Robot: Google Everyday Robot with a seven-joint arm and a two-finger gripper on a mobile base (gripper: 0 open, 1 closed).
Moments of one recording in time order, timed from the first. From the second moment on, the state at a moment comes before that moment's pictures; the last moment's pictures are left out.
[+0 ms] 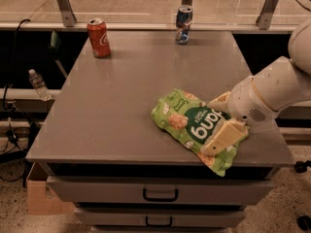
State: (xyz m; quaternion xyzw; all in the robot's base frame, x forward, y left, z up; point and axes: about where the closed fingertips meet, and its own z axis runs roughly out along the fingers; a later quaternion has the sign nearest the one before) arm 0.456 -0.137 0.836 -0.58 0.76 0.16 0.23
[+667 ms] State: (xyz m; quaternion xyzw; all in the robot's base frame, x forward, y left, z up) arm 0.489 -0.125 0.857 -0.57 0.75 0.18 0.27
